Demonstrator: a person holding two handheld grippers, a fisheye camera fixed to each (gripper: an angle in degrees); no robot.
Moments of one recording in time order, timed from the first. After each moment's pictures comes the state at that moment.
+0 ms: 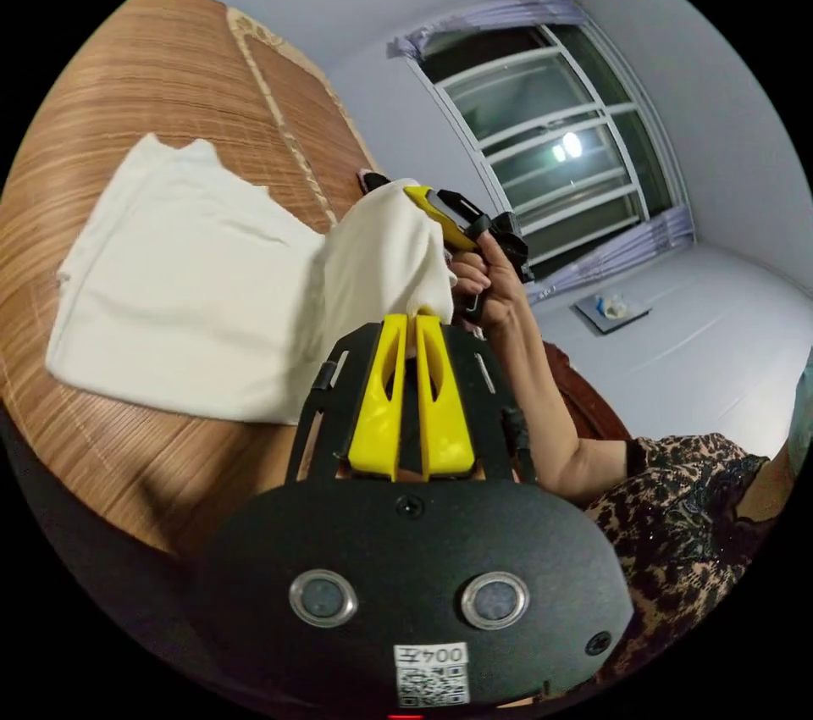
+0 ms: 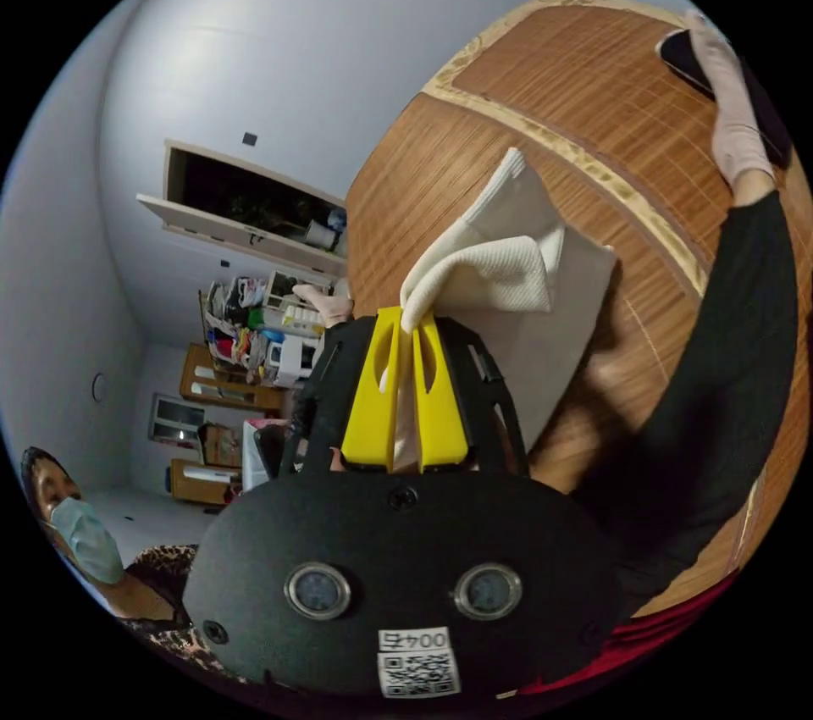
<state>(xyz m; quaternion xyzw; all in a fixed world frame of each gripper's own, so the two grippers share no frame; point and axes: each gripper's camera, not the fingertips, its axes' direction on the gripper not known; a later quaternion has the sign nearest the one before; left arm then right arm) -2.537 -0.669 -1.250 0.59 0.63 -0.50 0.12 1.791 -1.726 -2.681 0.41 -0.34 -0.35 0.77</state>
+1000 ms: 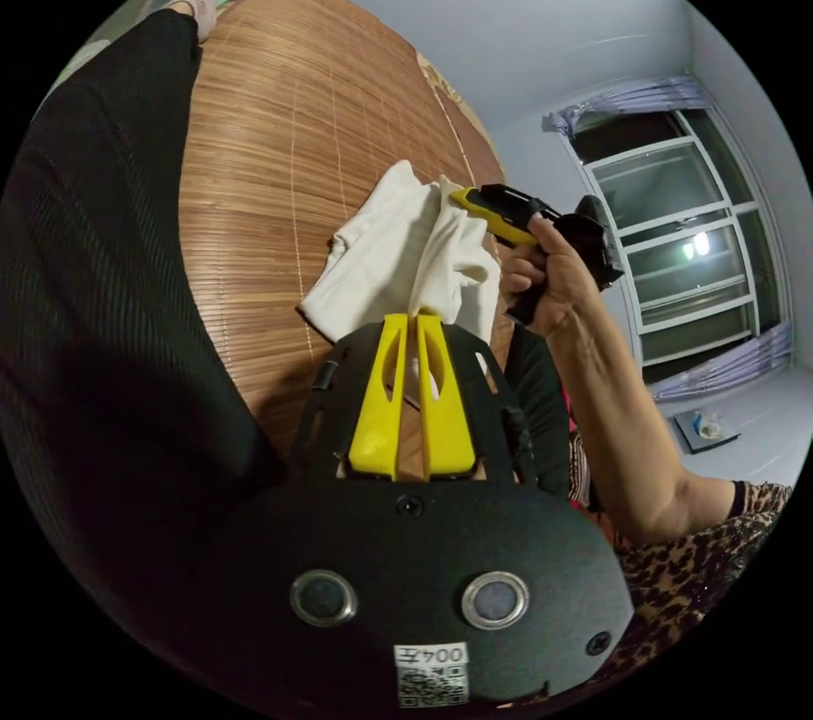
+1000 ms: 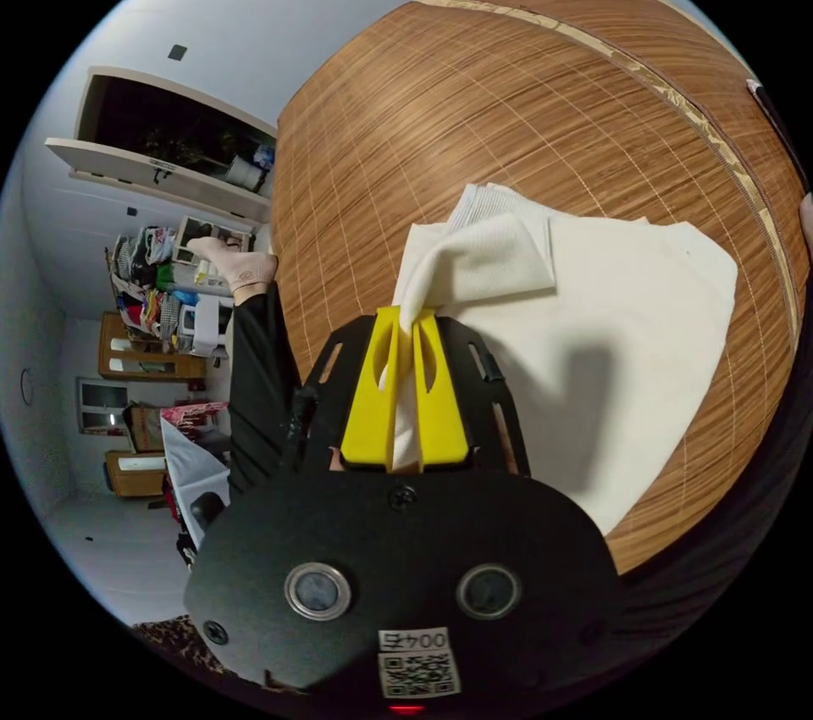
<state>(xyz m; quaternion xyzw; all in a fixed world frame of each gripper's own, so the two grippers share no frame) -2.403 -0.630 -1.124 0.39 0.62 -0.67 0.10 1.470 -1.761 -2.588 0.39 -0.18 -0.32 0.84</state>
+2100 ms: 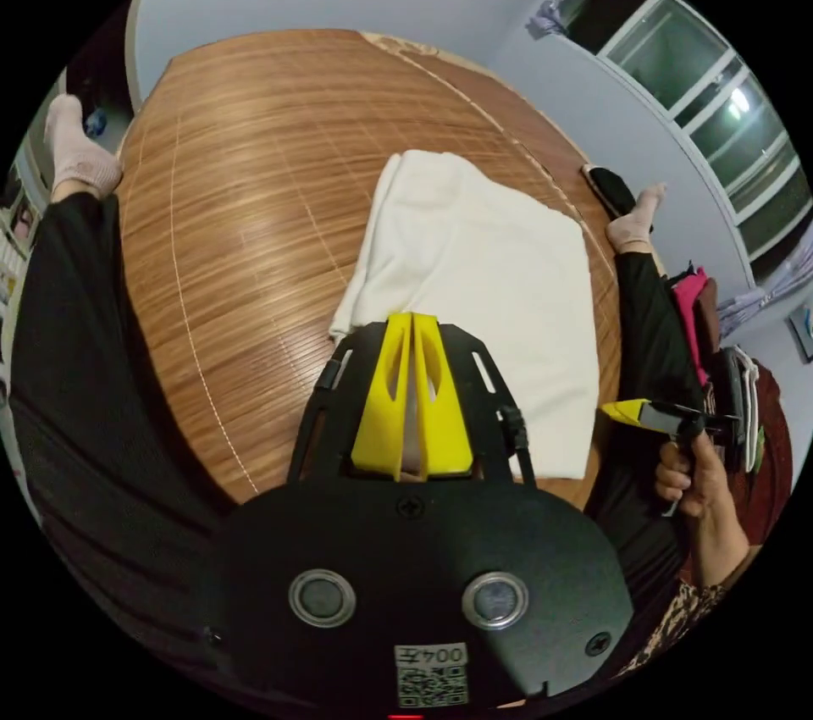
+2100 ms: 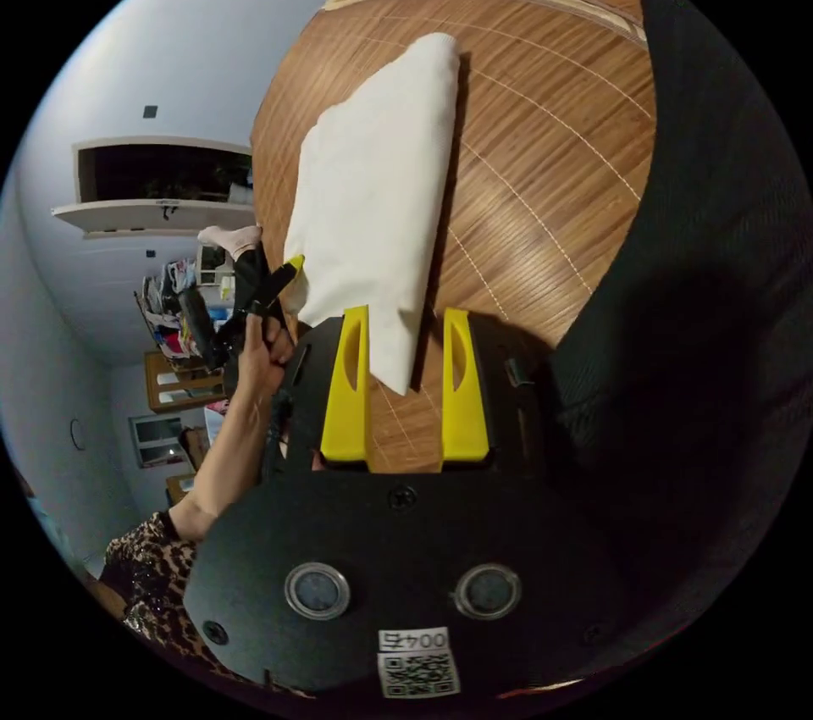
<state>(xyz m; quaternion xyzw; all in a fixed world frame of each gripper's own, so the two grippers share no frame) -2.481 -0.675 -1.145 0.36 0.55 -0.67 0.34 1.692 -1.711 -2.452 0.33 -0.27 -0.26 0.87</state>
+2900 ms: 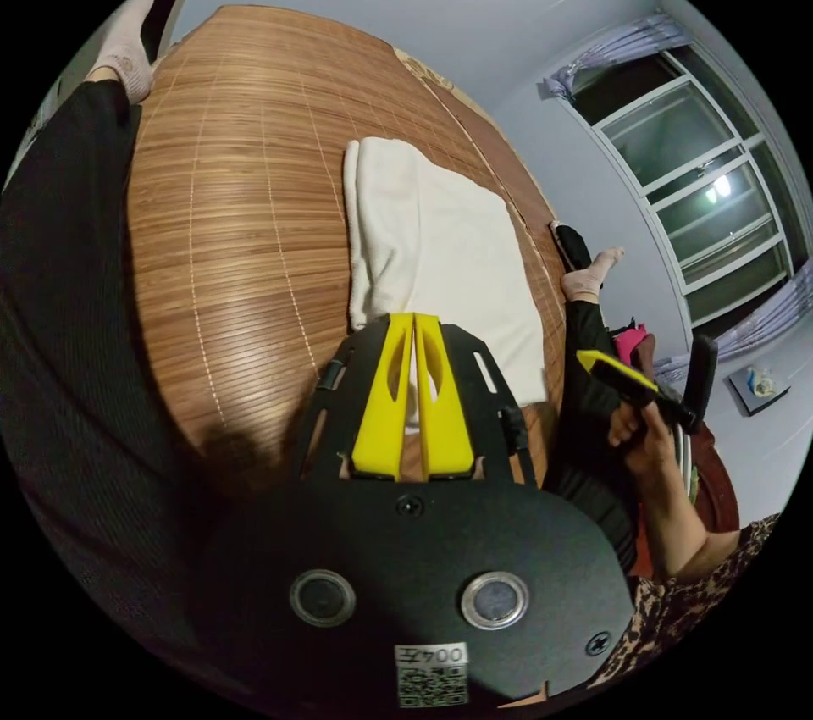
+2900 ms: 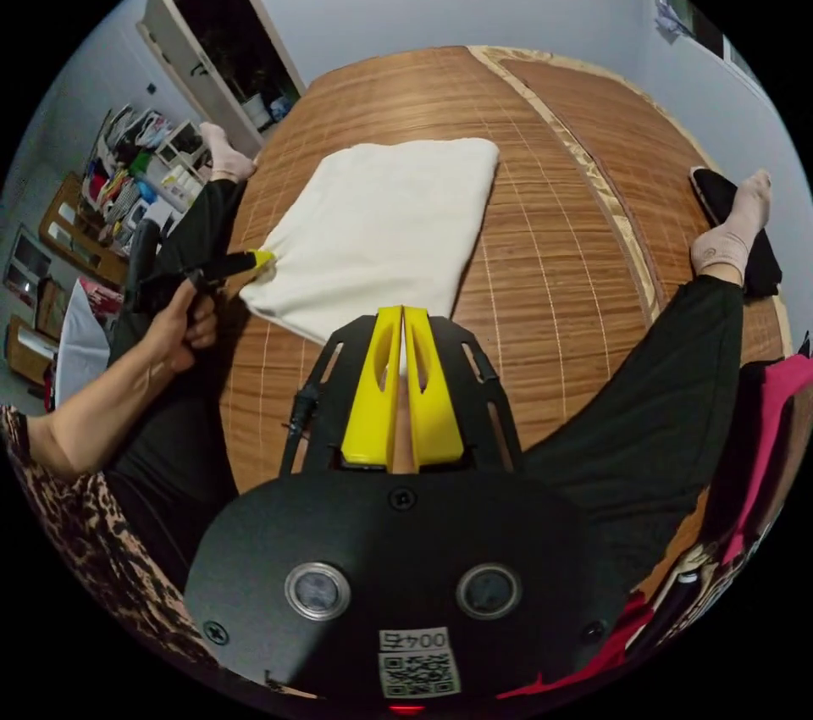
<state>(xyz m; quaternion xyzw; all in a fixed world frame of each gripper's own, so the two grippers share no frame) -2.432 -0.658 -1.141 0.39 0.58 -0.68 0.22 1.587 -1.619 -2.444 0.50 0.01 -0.39 0.77</state>
